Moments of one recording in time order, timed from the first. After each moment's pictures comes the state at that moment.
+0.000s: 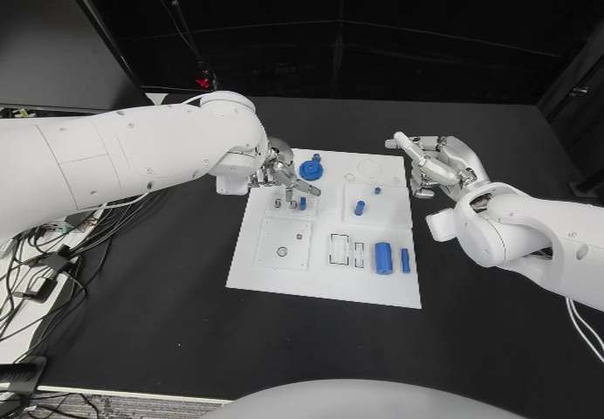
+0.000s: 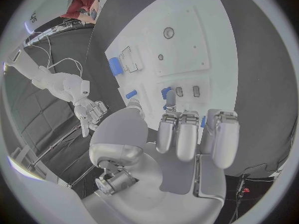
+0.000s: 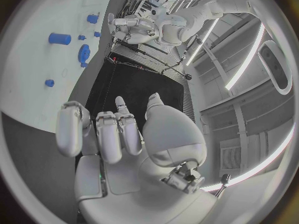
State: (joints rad) left arm 1.55 -0.50 -0.24 1.25 -0.92 0.36 -0.50; left_hand 0.95 0.12 -0.25 0.29 0.19 0.66 0.10 0.87 0.37 1.46 0.05 1.57 1.31 1.47 0.00 1.57 1.31 0.01 1.47 0.12 1.57 1.31; right arm 1.20 -0.94 -0.07 1.58 -0.37 -0.51 0.40; right_hand 1.09 0.15 -0.17 0.29 0.06 0.78 0.16 0.09 0.07 1.47 0.08 1.57 1.31 1.46 0.03 1.57 1.31 0.04 1.42 0.14 1.38 1.31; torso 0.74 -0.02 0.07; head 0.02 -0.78
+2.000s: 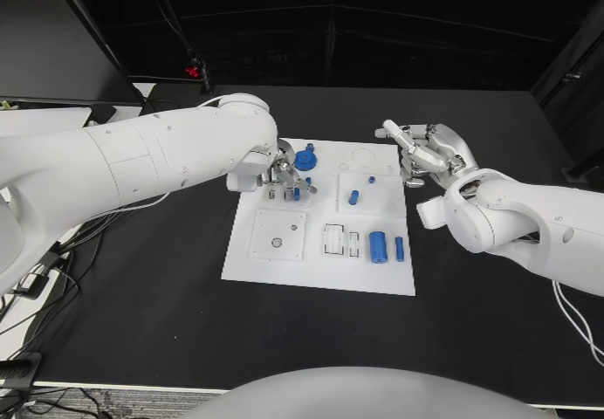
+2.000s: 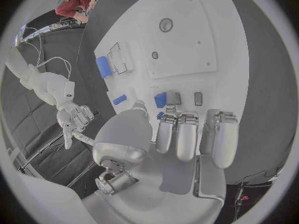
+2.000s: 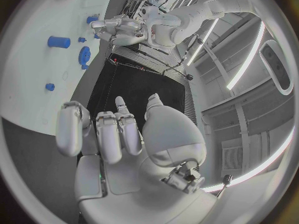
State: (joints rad) left arm 1.49 -0.36 -0.24 1.07 -0.93 0.40 -0.54; left_hand 1.02 0.19 -0.25 0.29 0.20 0.68 0.10 0.81 0.40 1.47 0.05 1.57 1.31 1.47 0.00 1.57 1.31 0.01 1.47 0.11 1.57 1.31; right arm 1.20 -0.93 -0.07 1.58 -0.37 -0.51 0.38; right_hand 1.09 0.16 -0.17 0.29 0.06 0.77 0.16 0.09 0.07 1.47 0.08 1.57 1.31 1.46 0.03 1.57 1.31 0.04 1.42 0.14 1.38 1.31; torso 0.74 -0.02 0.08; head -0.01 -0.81
